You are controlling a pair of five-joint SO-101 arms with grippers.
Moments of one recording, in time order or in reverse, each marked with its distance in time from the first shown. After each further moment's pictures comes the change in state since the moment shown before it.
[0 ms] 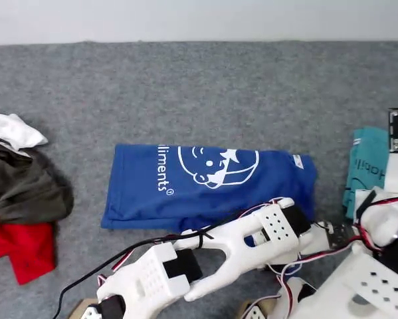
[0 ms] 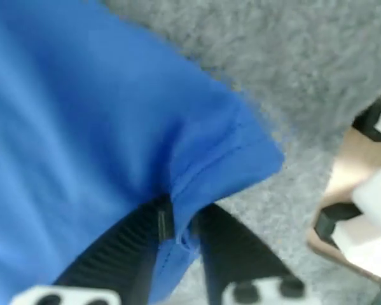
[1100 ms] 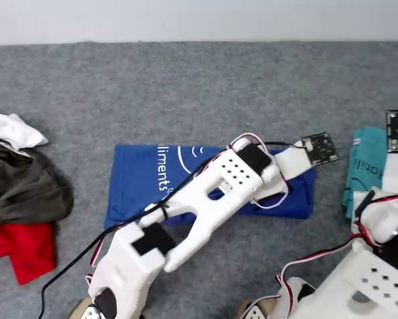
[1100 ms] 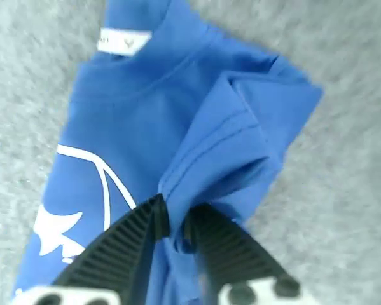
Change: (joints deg) left arm -17.1 -6.5 -4.7 -13.1 -4.7; right arm 0.0 0.0 2.0 0.0 0.0
